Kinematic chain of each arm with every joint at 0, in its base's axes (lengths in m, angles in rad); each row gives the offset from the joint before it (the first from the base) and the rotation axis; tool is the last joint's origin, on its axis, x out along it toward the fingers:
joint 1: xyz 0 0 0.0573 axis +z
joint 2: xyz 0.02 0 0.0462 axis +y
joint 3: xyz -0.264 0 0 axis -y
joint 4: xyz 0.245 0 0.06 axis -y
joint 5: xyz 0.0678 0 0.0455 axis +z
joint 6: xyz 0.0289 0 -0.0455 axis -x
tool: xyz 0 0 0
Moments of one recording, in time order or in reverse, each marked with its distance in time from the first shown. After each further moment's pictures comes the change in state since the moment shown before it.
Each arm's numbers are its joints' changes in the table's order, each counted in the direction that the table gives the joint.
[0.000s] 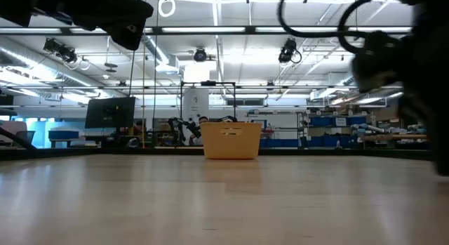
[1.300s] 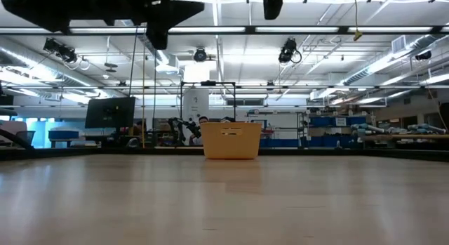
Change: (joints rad) left arm 0.148 0.191 0.037 0.442 0.057 0.128; right arm -0.308 -0.176 0.004 1.186 -0.237 1.014
